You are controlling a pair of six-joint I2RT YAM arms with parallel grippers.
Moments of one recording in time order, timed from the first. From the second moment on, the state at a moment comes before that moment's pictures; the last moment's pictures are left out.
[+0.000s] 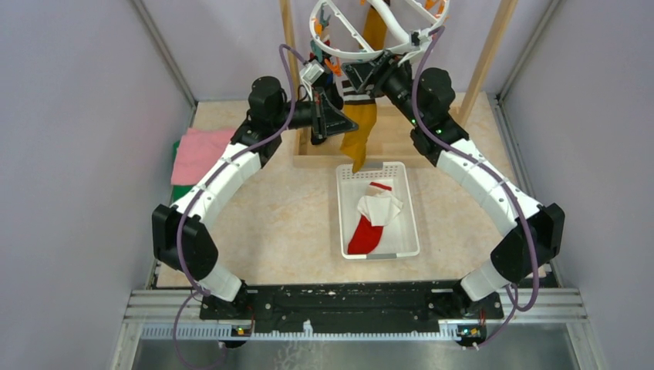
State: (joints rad) left arm -0.43 1.57 1.45 0.14 0.98 -0.53; right arm 0.53 1.53 1.51 0.27 -0.12 0.59
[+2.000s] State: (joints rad) left arm -0.30 1.67 1.52 -0.14 0.79 -0.15; right arm 0.29 1.49 1.63 -0.02 -0.23 0.57
